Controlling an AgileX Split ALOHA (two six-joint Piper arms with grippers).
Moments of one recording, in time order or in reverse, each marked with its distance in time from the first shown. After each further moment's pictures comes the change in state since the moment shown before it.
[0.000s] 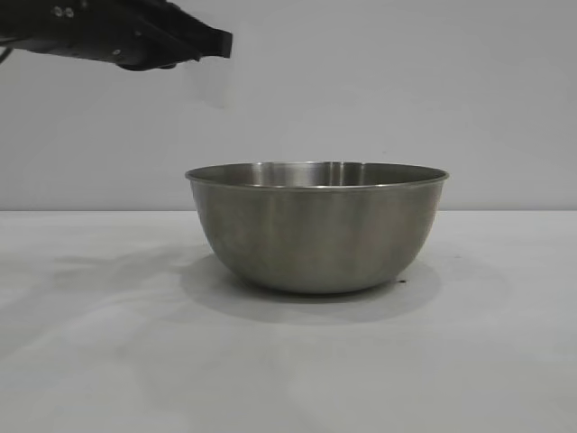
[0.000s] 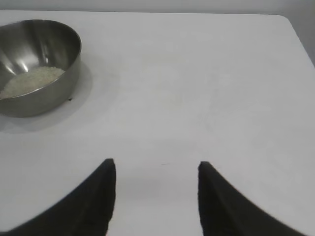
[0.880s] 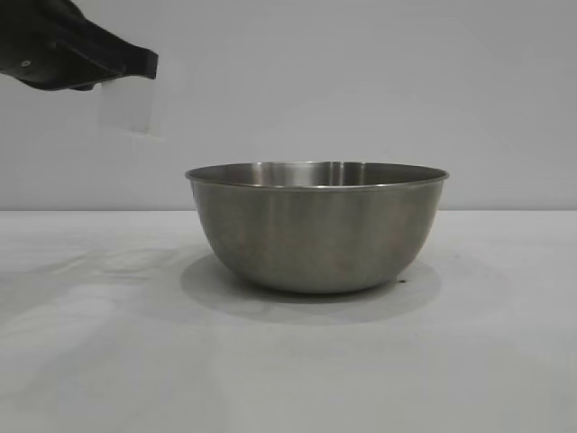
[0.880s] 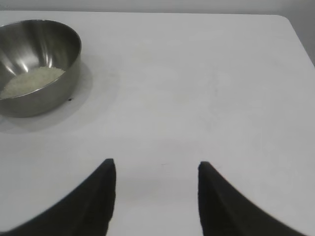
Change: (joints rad) left arm 0.035 -0.080 0.179 -0.139 0.002 0.019; right arm 0.000 0.000 0.000 0.000 0.000 0.000
